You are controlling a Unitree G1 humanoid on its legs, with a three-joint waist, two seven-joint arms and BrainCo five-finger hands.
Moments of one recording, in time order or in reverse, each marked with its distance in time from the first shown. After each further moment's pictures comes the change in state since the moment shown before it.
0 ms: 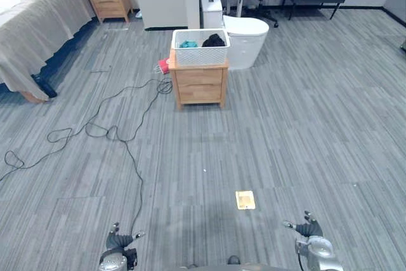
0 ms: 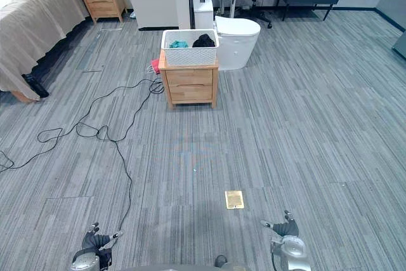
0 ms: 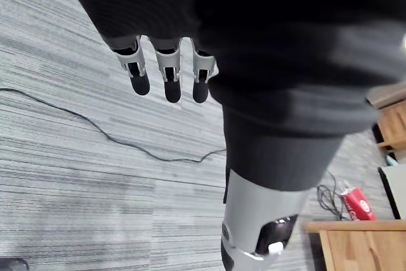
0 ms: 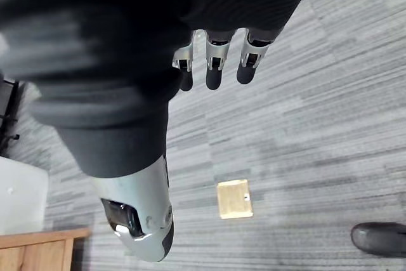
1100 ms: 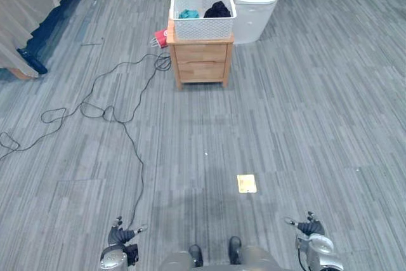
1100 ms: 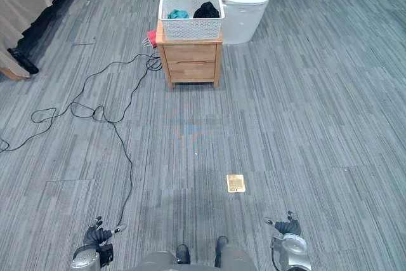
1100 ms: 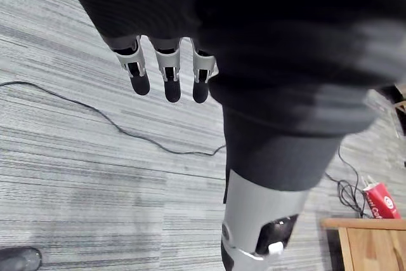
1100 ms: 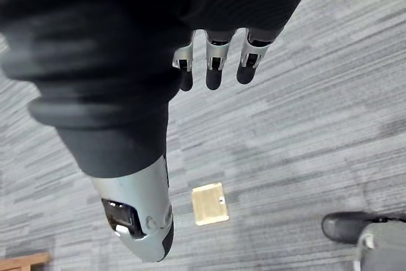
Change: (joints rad) left arm -0.010 0.006 -0.062 -0.149 -0.098 0.001 0.000; right arm -0.041 0.041 0.056 -0.084 0.039 0.006 -0.019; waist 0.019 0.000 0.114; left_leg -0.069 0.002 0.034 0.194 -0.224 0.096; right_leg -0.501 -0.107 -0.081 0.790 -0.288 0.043
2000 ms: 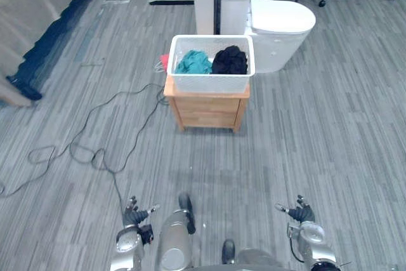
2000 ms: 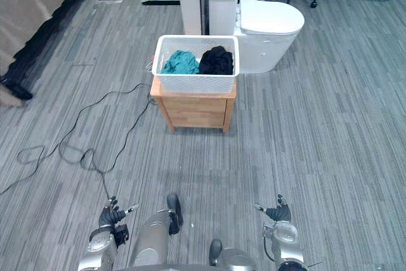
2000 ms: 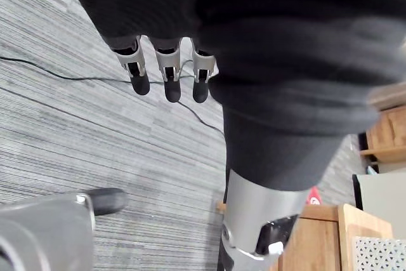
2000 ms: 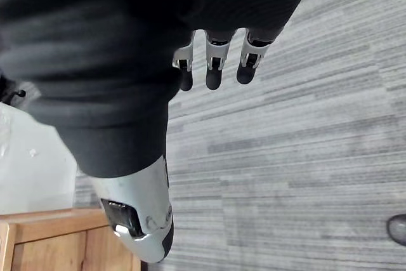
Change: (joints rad) left arm 0.034 -0.097 0.005 -0.095 -0.017 0.010 0.004; right arm 0.079 0.036 0.012 -0.076 -0.005 0.016 -0.004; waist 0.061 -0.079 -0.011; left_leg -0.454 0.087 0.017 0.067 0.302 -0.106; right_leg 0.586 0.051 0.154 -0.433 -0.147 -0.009
